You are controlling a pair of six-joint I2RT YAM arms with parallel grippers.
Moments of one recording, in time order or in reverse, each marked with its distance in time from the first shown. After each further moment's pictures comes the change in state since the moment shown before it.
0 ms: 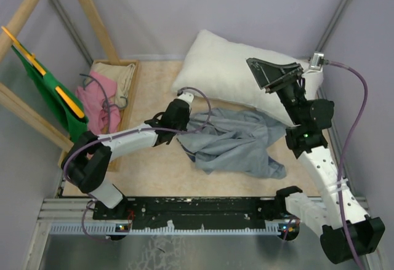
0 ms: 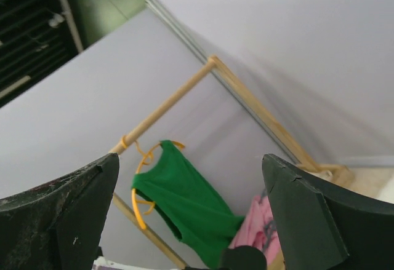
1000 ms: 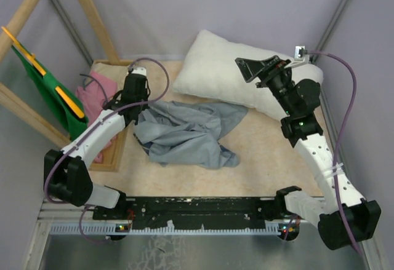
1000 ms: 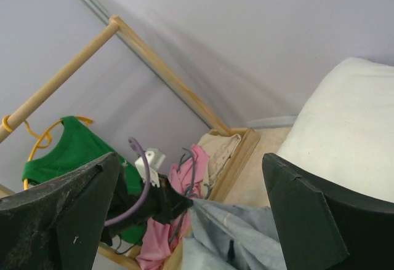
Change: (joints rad) left arm 0.373 -0.185 0.143 -0.377 -0.017 -0.001; right arm 0.002 0.111 0.096 -0.338 0.037 -0.308
